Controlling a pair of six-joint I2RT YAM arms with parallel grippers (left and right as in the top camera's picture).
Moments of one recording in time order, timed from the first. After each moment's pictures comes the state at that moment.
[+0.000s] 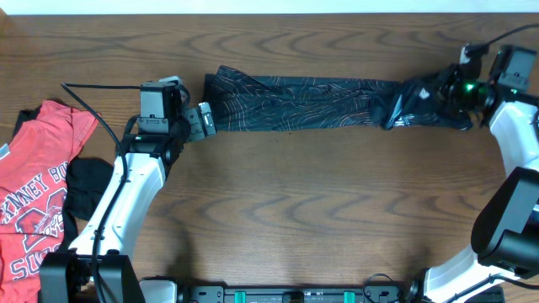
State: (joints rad) left arm -0.06 1.46 0.93 -0.36 0.04 -0.29; right arm -0.31 1.83 1.35 -0.40 -0.76 0.50
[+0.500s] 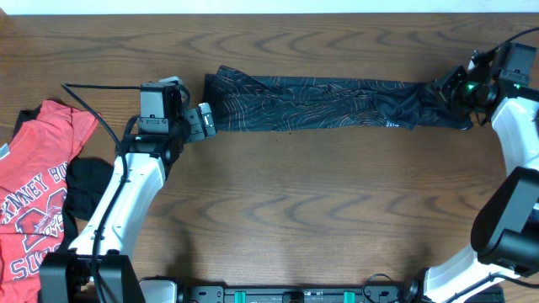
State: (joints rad) left arm -0.06 1.46 0.93 -0.36 0.04 -0.29; right arm -0.31 1.84 1.37 -0.55 -0.51 0.56
